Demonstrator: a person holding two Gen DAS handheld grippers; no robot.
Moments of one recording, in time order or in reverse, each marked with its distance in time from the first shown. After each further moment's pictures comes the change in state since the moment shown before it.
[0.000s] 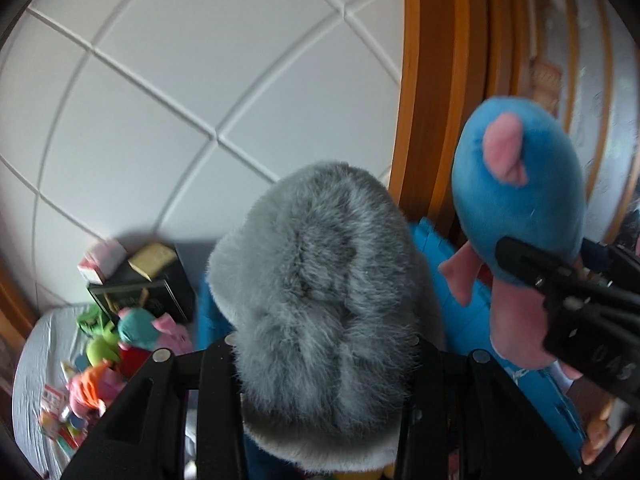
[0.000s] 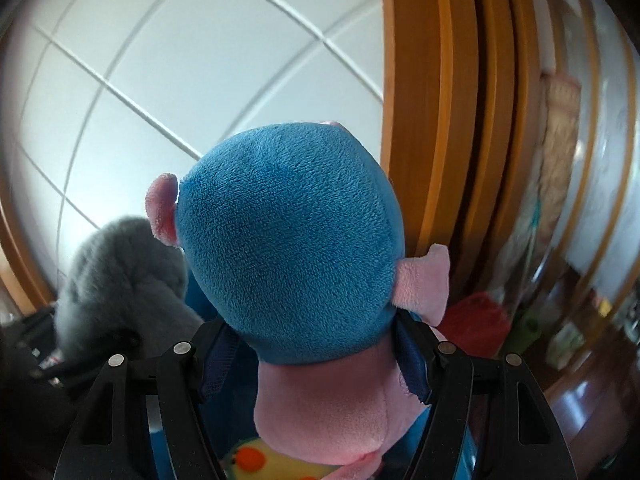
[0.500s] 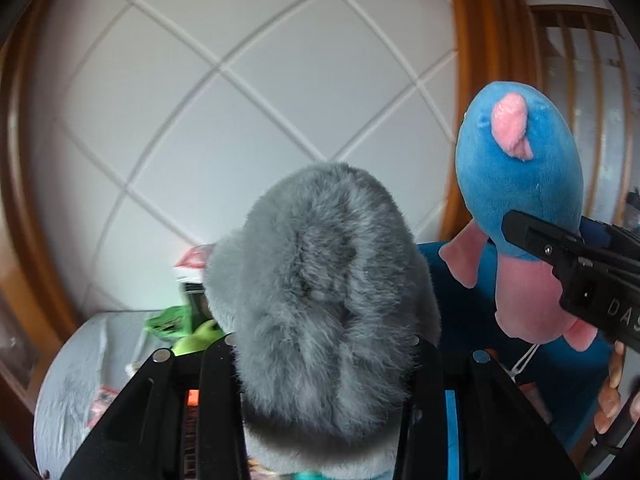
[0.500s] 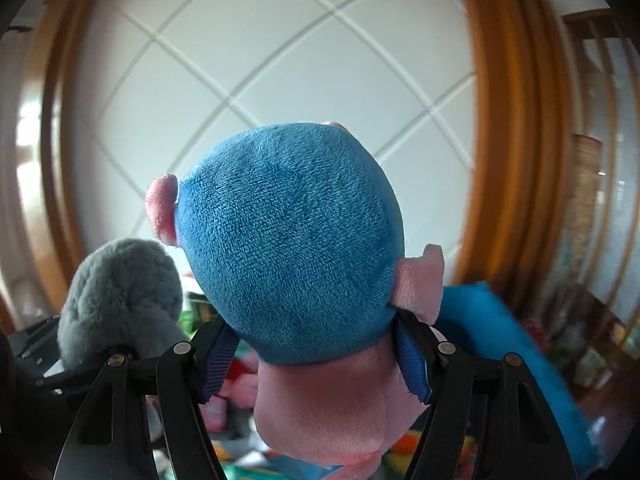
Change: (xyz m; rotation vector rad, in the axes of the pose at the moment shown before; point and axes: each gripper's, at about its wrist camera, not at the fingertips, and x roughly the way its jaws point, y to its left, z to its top) left arm -0.190 0.220 -0.088 -0.014 -0.213 0.015; right arm -0.146 0.238 -0.069 -0.085 -0.218 0.037
